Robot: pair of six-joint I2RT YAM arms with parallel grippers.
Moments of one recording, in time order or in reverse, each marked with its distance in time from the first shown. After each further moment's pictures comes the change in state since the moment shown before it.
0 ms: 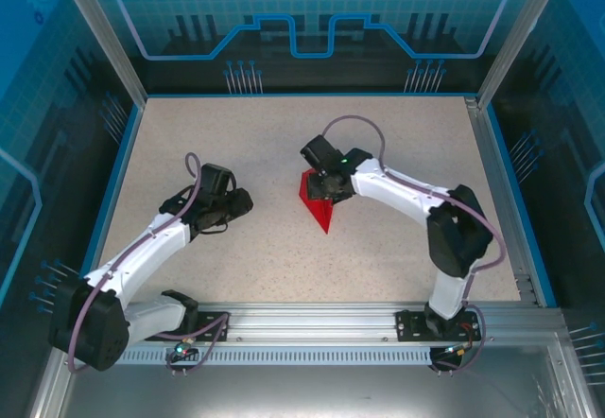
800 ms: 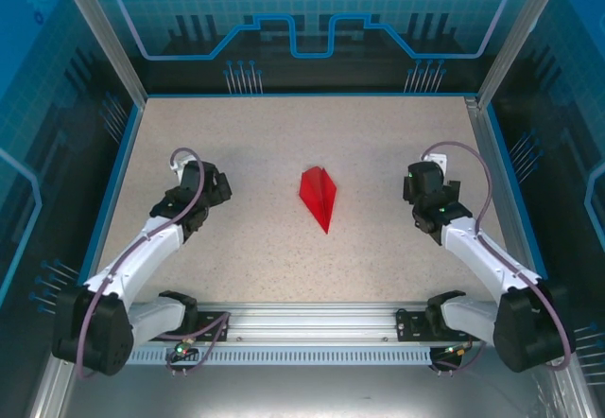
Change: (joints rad) left arm 0.122 -0.014 -0.064 0.197 -0.408 0.313; right arm -0.494 -0.624 -0.774 0.545 0.389 -0.452
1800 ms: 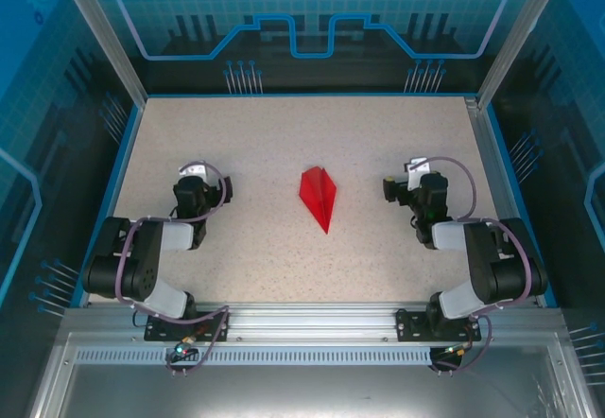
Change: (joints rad) left arm 0.183 0.389 -0.295 1.018 0.265 0.321; right arm -0.147 0.354 -0.225 0.911 -0.517 -0.265
